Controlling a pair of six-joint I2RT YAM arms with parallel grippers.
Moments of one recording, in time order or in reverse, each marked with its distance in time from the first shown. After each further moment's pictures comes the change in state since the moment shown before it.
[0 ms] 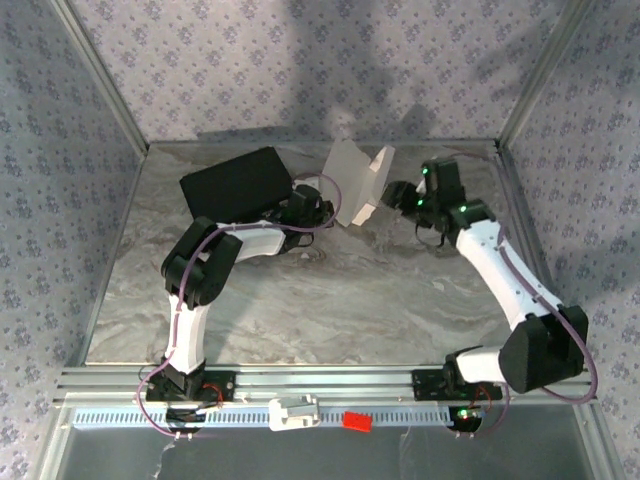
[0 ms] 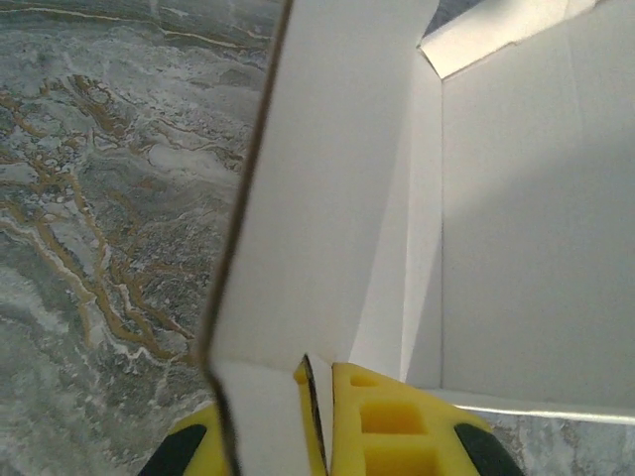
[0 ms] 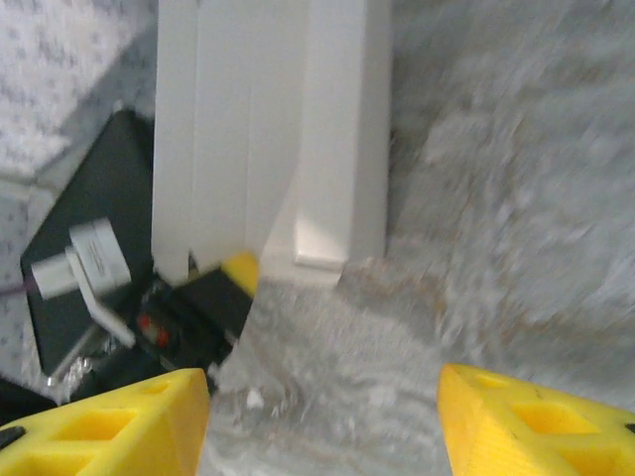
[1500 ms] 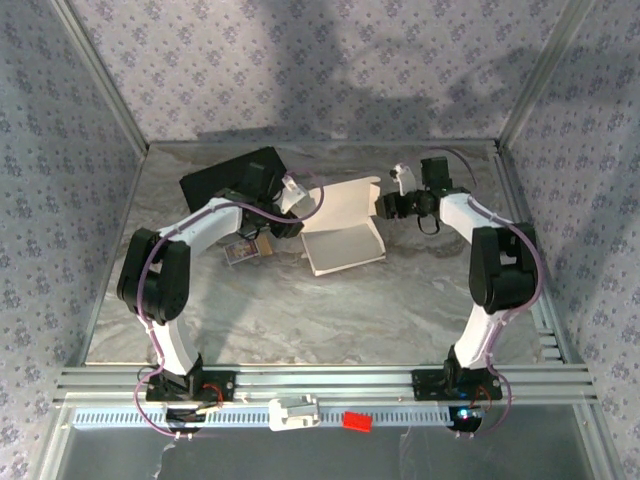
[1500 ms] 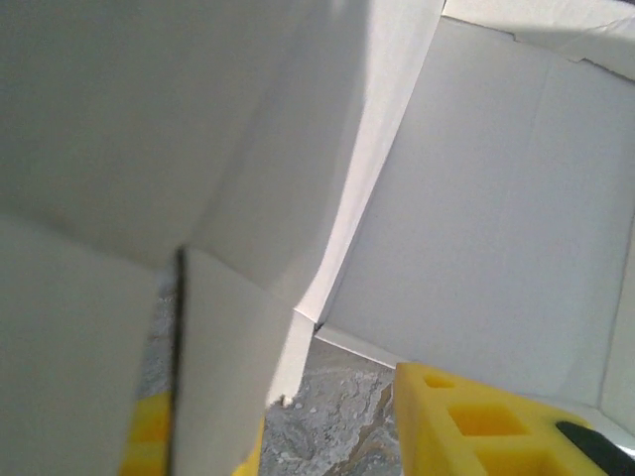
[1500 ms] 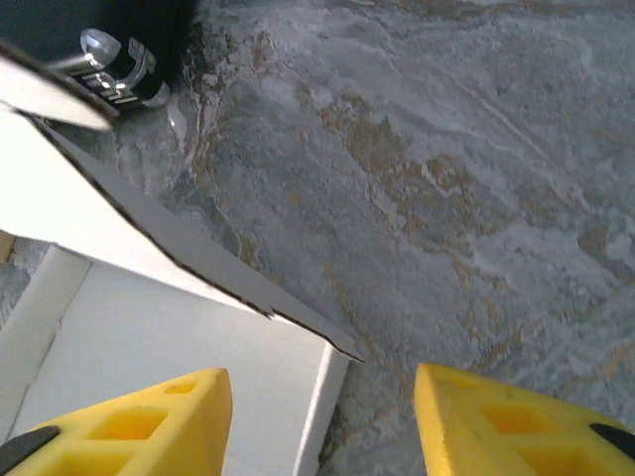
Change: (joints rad) left arm 0.221 -0.240 0.059 -0.715 0.407 0.966; right arm -0.127 0.488 0.034 0.285 -0.428 -0.828
